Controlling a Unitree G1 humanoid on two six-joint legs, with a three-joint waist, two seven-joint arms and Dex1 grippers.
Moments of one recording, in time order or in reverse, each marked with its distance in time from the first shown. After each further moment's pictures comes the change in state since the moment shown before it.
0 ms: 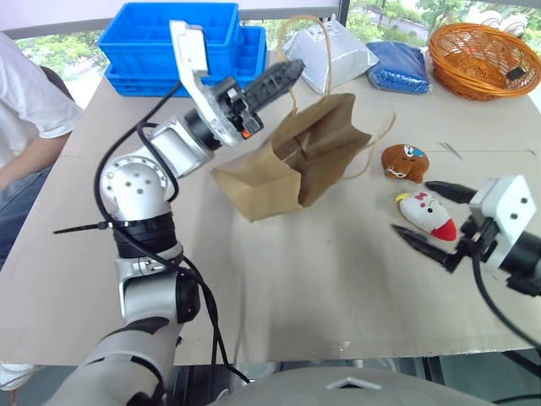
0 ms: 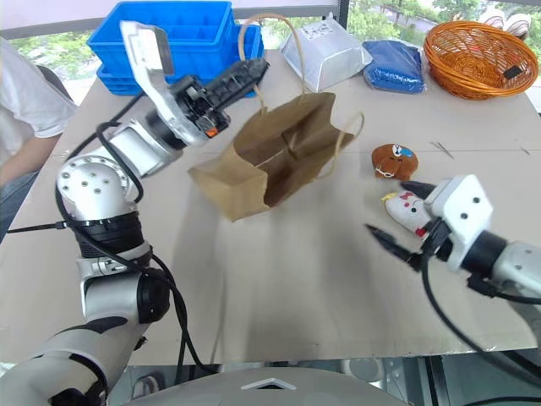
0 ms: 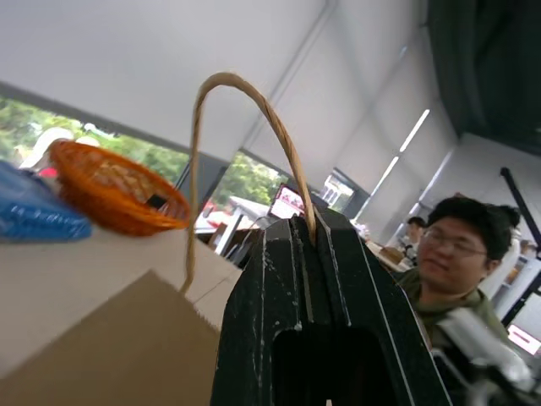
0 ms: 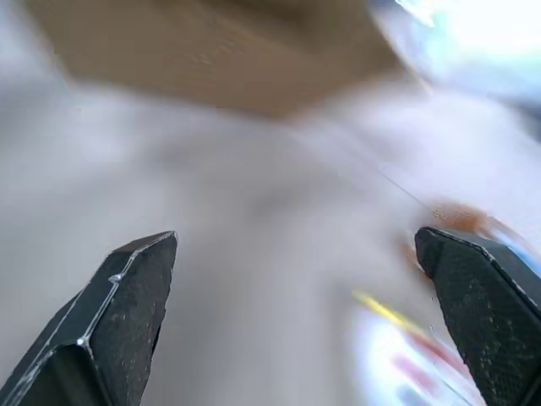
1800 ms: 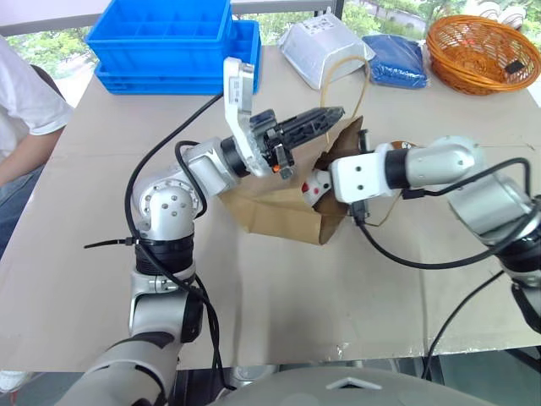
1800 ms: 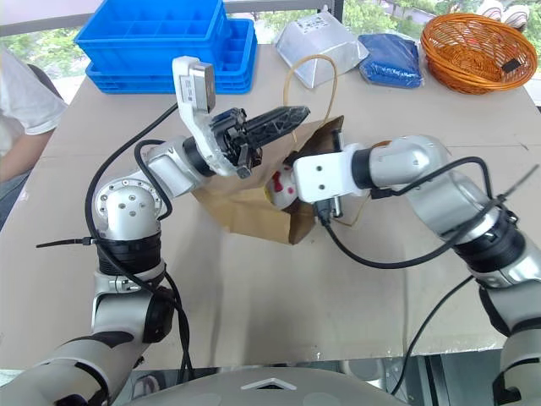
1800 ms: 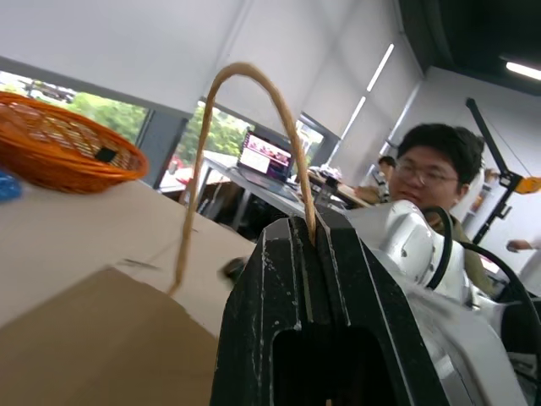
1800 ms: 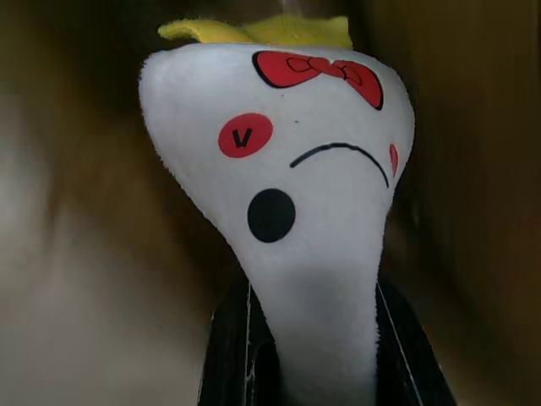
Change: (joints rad) left arm 0.121 -0.045 -0.198 -0.152 0.129 -0.090 -0.096; right arm -0.930 0.135 0.944 0.536 -0.574 -0.566 0.416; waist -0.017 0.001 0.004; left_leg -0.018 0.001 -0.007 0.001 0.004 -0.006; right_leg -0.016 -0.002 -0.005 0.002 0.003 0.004
